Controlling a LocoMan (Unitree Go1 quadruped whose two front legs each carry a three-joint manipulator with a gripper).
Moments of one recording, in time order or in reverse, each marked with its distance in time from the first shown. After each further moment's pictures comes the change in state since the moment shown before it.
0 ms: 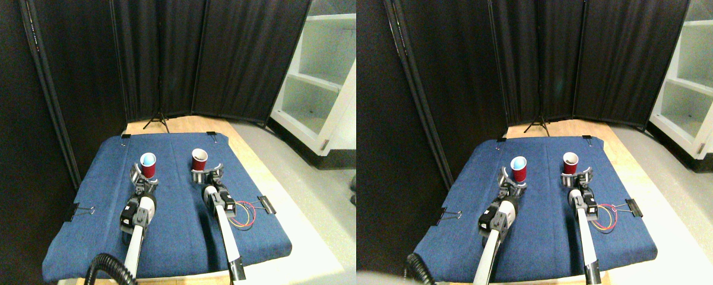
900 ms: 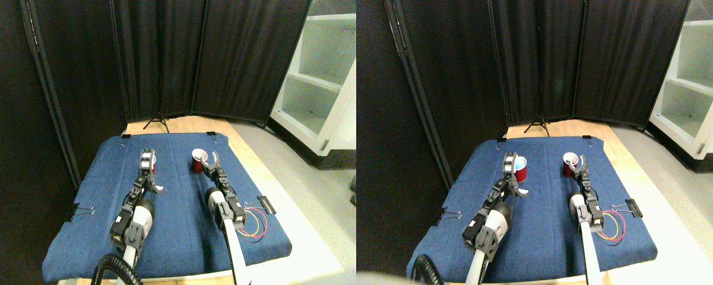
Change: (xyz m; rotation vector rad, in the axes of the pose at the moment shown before) right arm -0.047 0.046 0.001 -0.246 -0.093 0.181; left arm -0.054 -0.061 -0.008 0.797 0.039 -0.552
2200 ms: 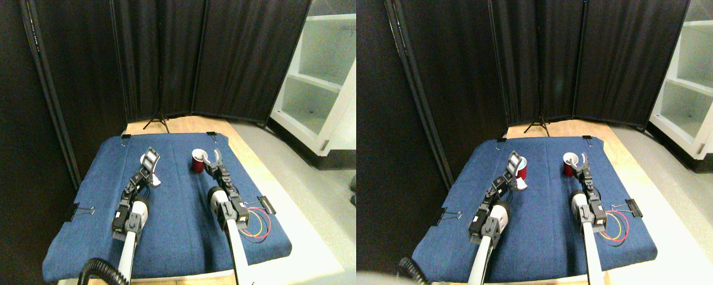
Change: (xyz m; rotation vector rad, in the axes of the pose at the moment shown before) right arm -0.002 0.005 0.003 0.003 -0.011 0.019; left arm 0.011 0.009 -0.004 0.329 -0.116 -0.267
